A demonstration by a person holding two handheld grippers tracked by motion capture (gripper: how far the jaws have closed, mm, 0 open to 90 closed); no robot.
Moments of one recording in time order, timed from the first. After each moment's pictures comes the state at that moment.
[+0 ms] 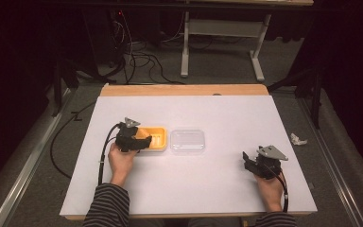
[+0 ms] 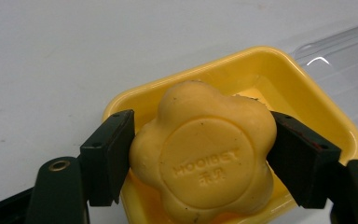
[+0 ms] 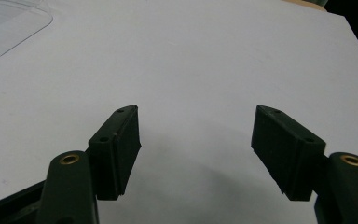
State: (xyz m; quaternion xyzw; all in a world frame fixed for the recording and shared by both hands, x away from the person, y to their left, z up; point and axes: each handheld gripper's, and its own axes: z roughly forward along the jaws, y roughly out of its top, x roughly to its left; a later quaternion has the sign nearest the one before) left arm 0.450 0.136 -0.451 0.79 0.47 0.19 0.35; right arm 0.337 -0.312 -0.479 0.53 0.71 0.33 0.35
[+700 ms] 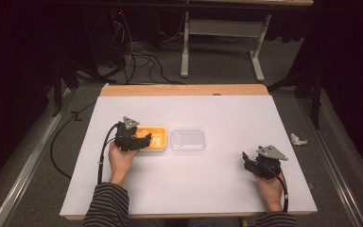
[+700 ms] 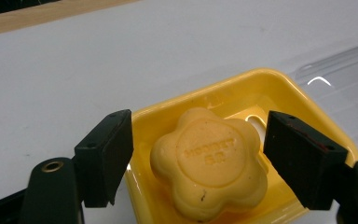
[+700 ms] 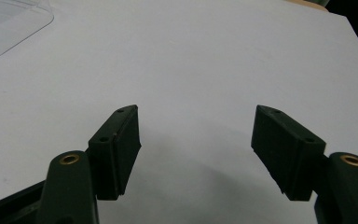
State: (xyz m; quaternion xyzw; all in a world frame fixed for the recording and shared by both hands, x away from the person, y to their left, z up) left arm 0.443 0.137 -0.443 0.78 0.46 0.22 0.37; right arm 0.338 -0.312 -0.479 0.52 0.71 0.33 0.35
